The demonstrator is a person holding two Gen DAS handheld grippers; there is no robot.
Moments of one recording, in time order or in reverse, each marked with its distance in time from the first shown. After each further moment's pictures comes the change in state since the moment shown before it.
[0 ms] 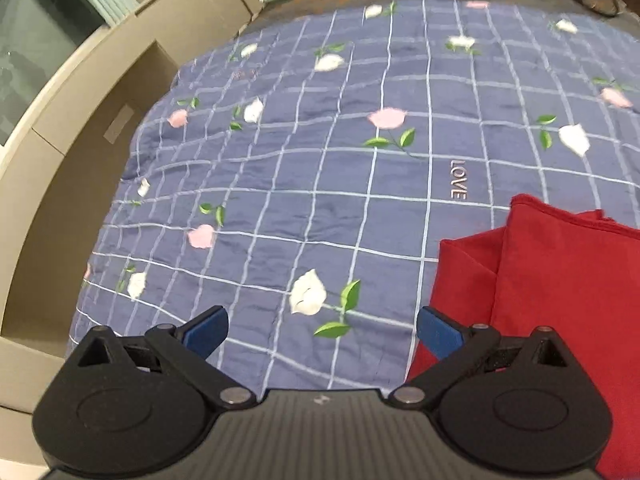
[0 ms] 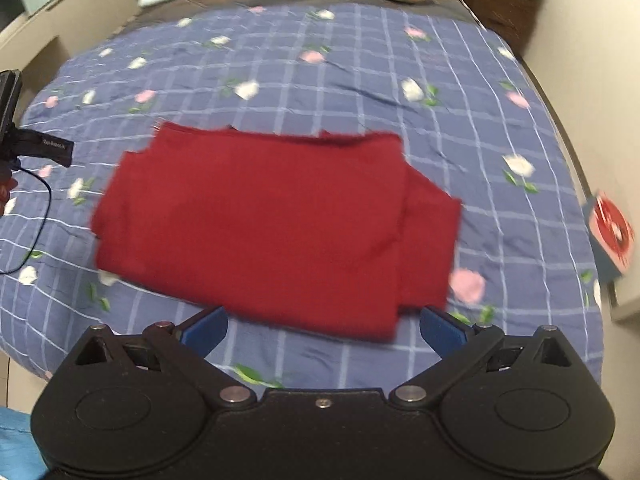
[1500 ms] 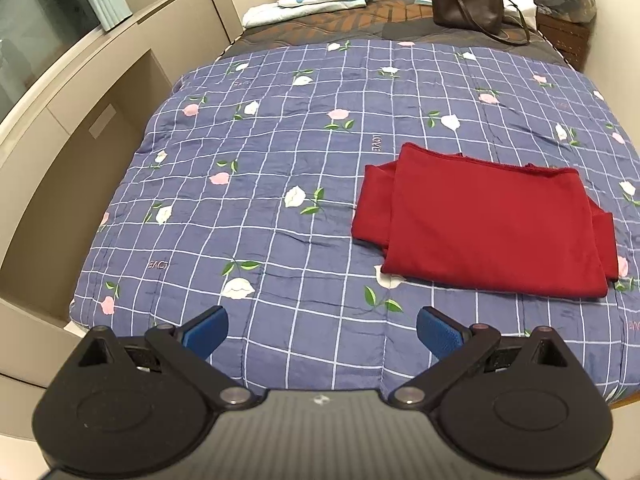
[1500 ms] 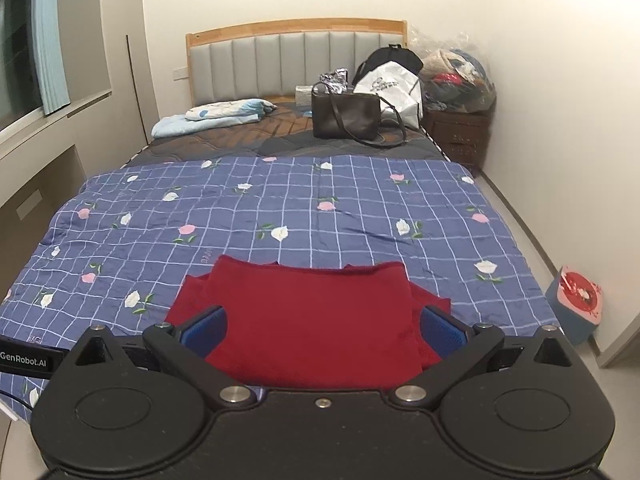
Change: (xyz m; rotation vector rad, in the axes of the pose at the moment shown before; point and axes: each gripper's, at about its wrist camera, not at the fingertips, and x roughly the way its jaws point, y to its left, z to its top) left arm -0.235 0.058 -0.164 -0.007 -0.050 -0.176; right arm -0.148 0.084 -0.056 0.077 -0.426 -0.067
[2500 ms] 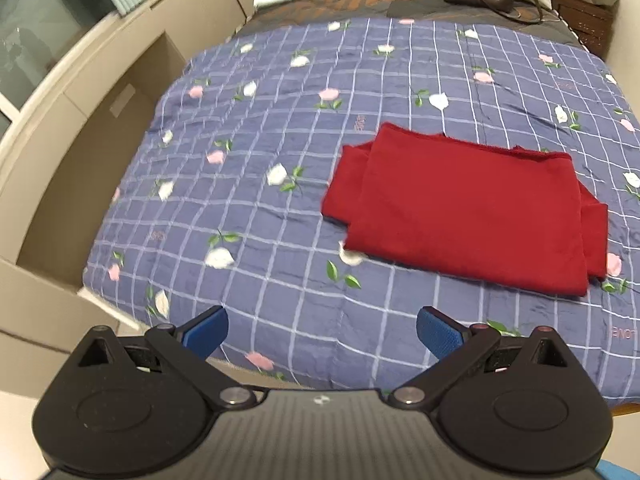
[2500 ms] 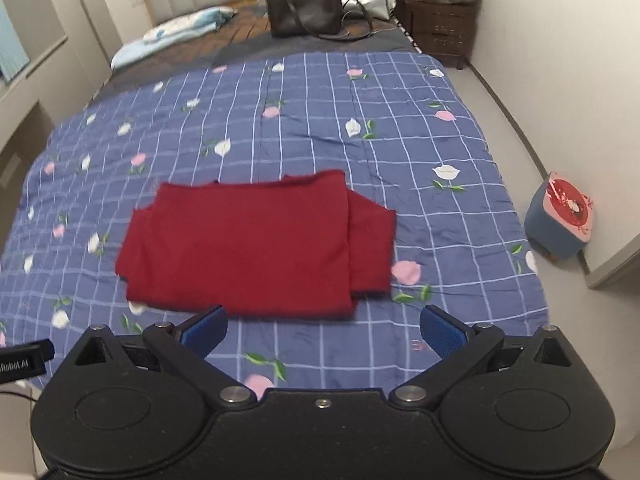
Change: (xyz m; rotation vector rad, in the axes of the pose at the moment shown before) left arm -0.025 -0.100 0.009 -0.047 0.109 0.088; right arm 0.041 -0.118 0.032 0.059 0.366 0.003
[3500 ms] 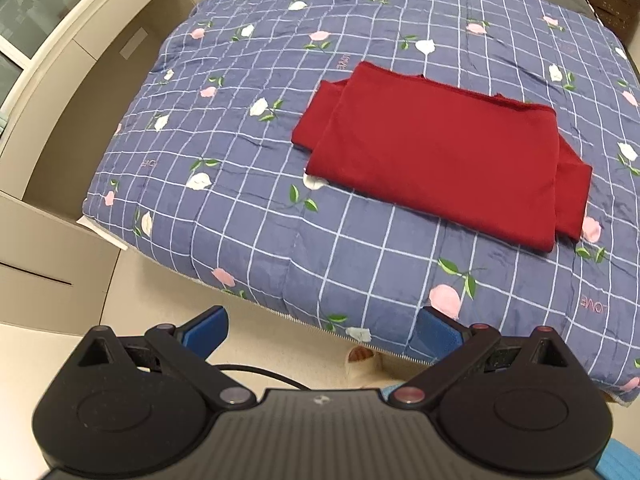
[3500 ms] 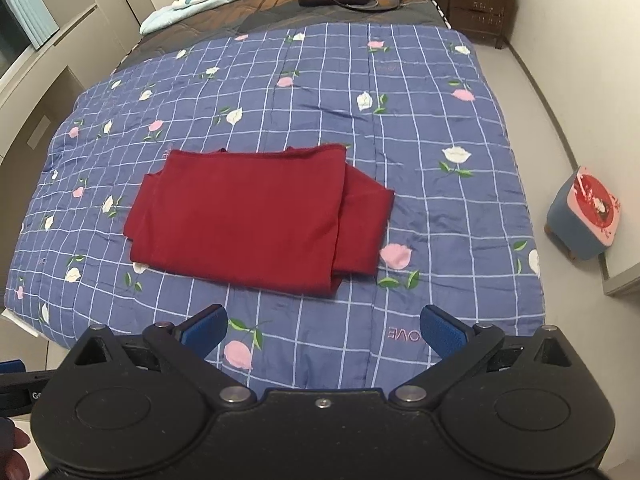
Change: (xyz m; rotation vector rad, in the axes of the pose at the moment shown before) left arm -0.024 -0.075 -0.039 -0.064 0.165 0.035; right arm 0.007 -0.066 0.018 -0.064 0.111 0.109
